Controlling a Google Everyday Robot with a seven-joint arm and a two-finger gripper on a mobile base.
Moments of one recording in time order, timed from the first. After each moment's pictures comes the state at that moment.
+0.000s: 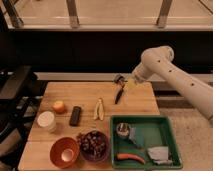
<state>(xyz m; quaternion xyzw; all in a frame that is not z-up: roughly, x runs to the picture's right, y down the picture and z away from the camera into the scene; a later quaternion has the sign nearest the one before) 0.171 -0.030 0.795 -0.21 -0.03 0.41 0.88</state>
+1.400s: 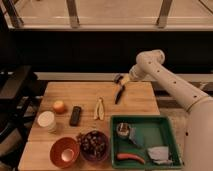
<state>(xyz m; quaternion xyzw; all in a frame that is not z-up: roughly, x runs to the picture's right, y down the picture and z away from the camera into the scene) 0.184 -0.045 0.887 -0.19 0.03 0.63 0.75</state>
